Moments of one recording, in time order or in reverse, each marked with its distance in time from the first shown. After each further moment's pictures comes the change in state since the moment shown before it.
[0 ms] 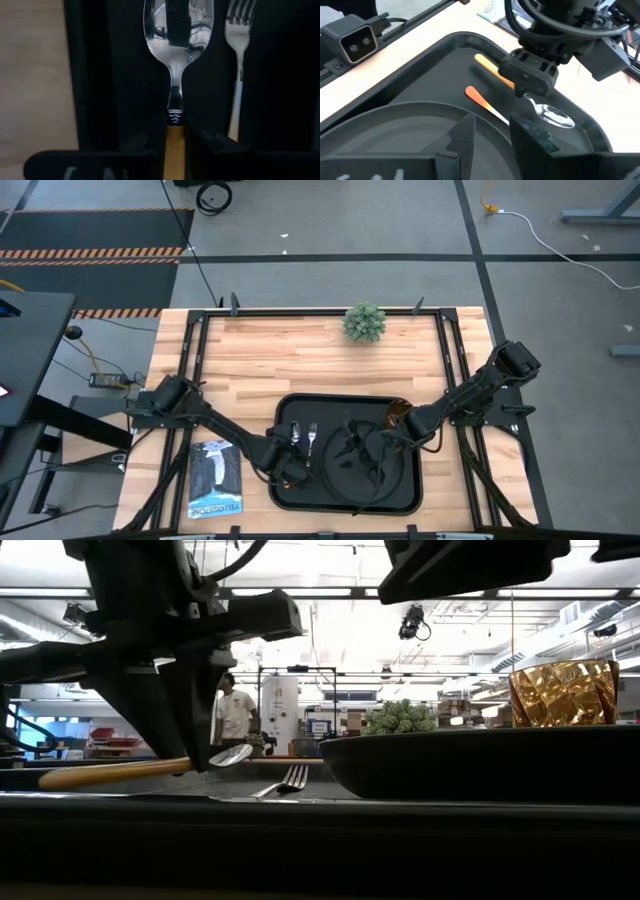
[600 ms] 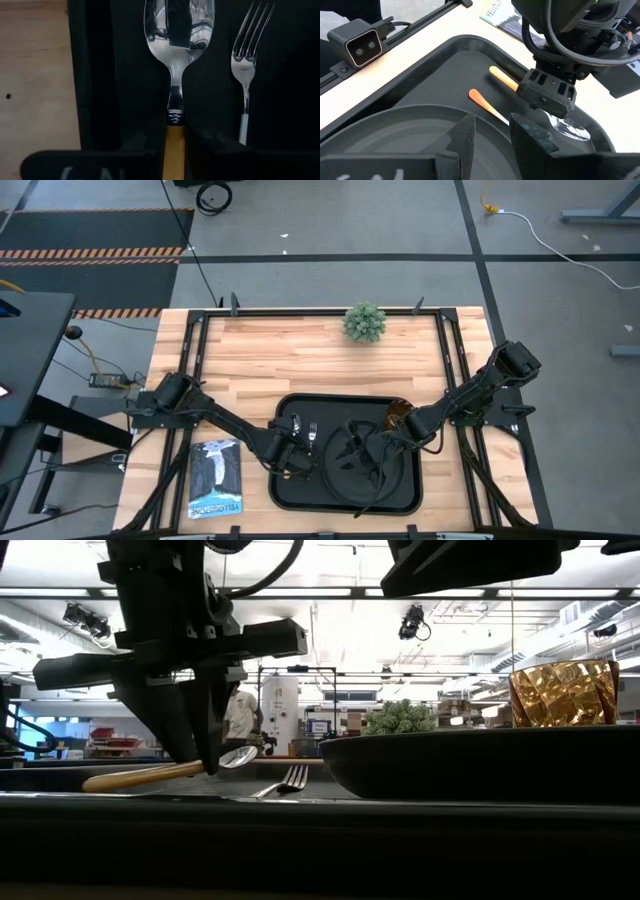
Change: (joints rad) left arm 0.052 0.000 -0.012 -0.022 -0.002 0.057; right arm 0.012 0.000 0.000 0.008 0.000 0.007
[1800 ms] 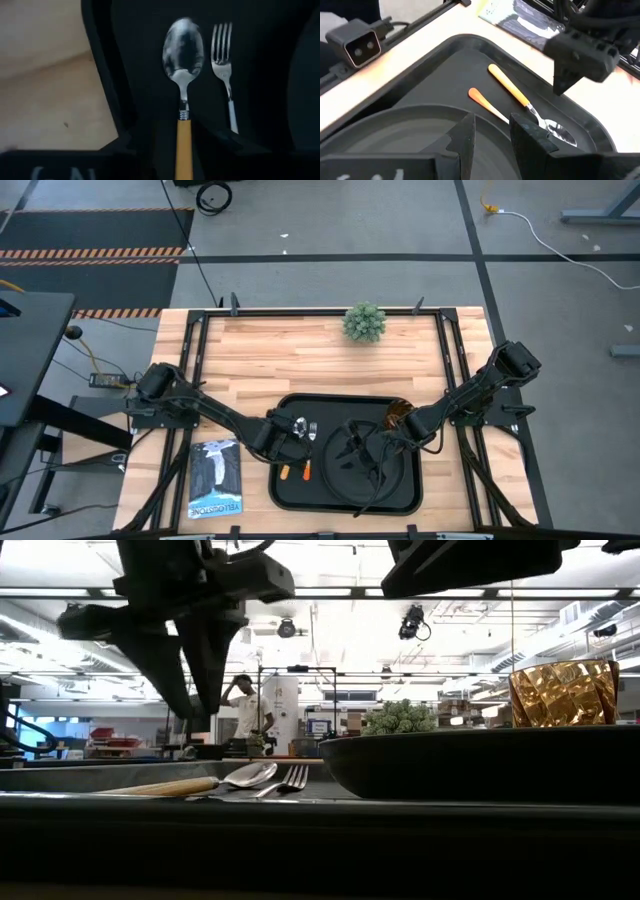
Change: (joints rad) left arm 0.021 -0.134 0.001 -0.101 -0.003 0.237; right arm 0.000 0.000 0.000 -0.004 0.004 0.014
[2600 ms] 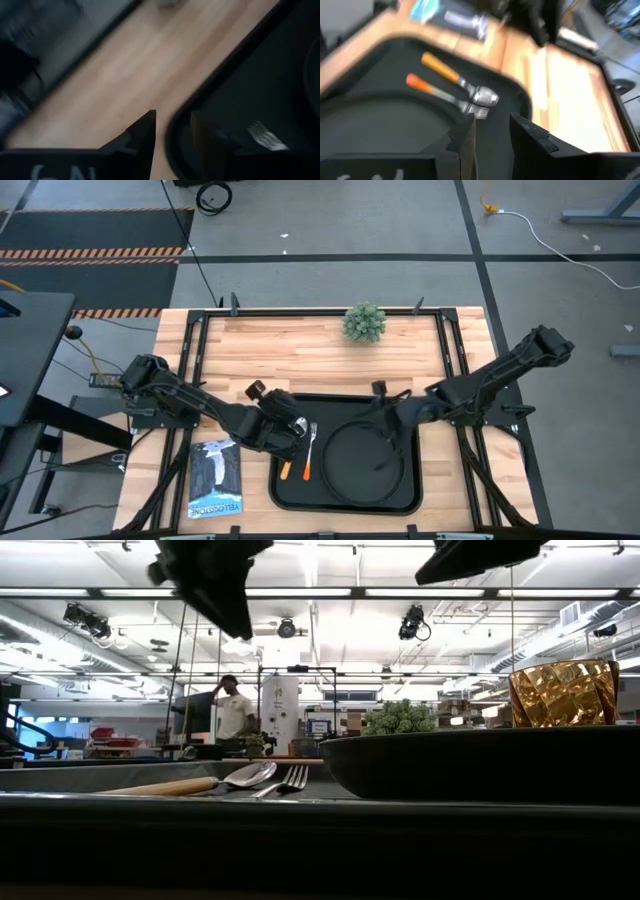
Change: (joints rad) left arm 0.010 -0.144 0.001 -0.124 -0.554 0.662; right arm -0.083 -0.379 -0.125 -0.194 0.168 0.104
